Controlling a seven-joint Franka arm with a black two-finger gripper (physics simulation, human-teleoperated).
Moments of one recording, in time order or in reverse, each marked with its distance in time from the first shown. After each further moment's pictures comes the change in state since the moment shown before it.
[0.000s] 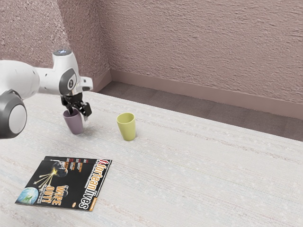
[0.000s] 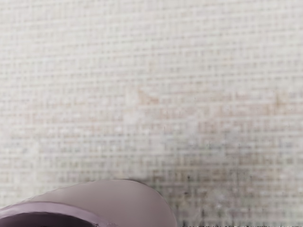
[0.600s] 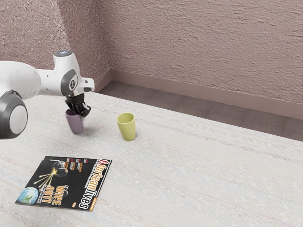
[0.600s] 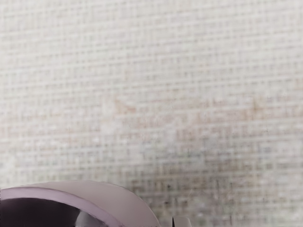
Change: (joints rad) arm -0.001 0.006 -0.010 0.001 -0.026 0.007 0.043
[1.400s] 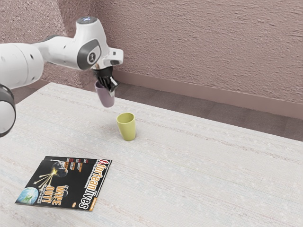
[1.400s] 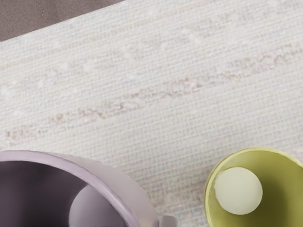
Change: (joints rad) arm -0.014 -0.155 -0.265 0.089 0.158 -0.129 -0.089
